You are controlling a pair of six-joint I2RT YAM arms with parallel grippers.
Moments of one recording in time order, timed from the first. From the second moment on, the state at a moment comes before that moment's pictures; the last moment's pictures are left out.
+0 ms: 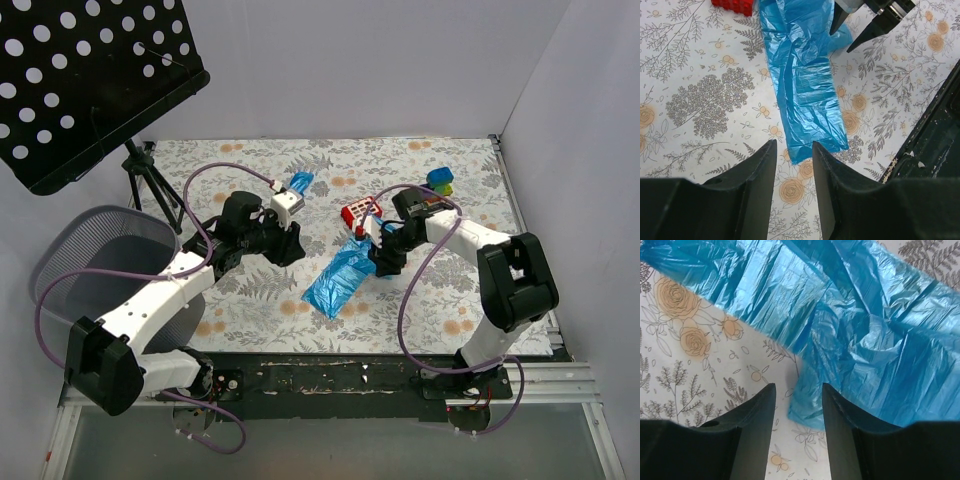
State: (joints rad) left arm -0.54 1.21 0.95 -0.35 0.42 0.02; right arm 0.40 1.67 1.05 -0.65 -0.62 -0.96
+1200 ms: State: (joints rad) left arm -0.51 1.22 0.94 -0.34 0.39 0.04; right arm 0.46 1.83 1.15 -0.61 -0.58 -0.95
